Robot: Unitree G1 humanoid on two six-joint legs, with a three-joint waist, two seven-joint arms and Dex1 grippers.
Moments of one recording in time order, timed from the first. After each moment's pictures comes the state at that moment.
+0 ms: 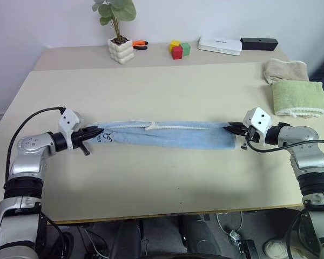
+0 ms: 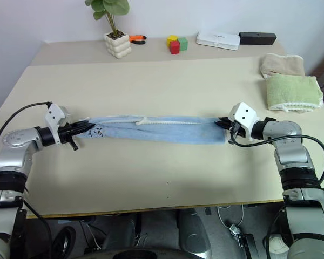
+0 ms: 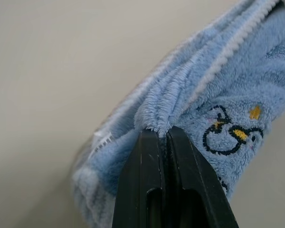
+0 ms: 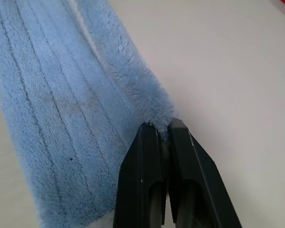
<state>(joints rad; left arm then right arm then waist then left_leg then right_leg) -0.48 0.70 0.10 0.58 -0.23 0.01 -1.07 -0.51 -0.76 0.00 0.48 0.11 -0.14 1.05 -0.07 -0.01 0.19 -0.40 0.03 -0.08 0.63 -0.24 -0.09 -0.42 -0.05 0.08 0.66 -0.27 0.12</state>
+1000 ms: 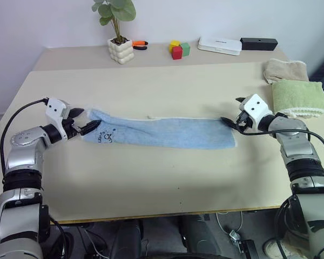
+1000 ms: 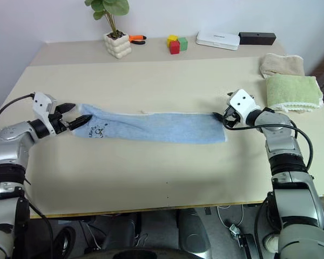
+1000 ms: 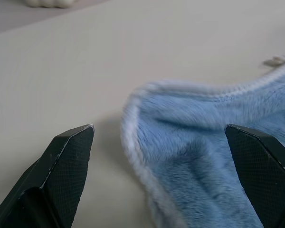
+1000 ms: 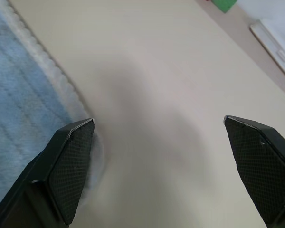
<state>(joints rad) -0.58 0.70 0.21 0.67 -0.27 0.08 -0.95 -0.69 -0.69 0.03 0.74 -0.04 -0.22 0.73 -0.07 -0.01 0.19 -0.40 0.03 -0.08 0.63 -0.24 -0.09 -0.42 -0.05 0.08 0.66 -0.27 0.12</state>
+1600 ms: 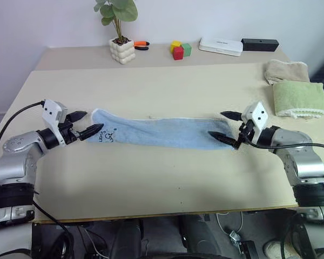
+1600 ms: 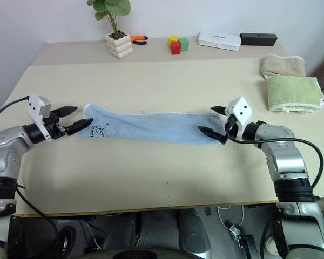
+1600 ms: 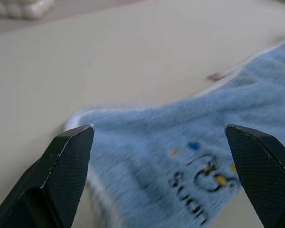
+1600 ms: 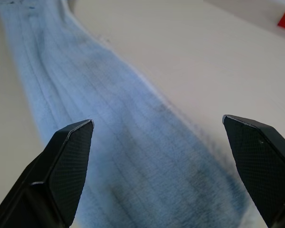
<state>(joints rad) -0.40 0.69 0.26 0.25 -0.43 0.34 -0.95 -0.39 -0.68 -0.08 0.10 0.34 0.27 0.91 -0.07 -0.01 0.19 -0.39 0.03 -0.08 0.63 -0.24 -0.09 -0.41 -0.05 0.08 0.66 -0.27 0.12</state>
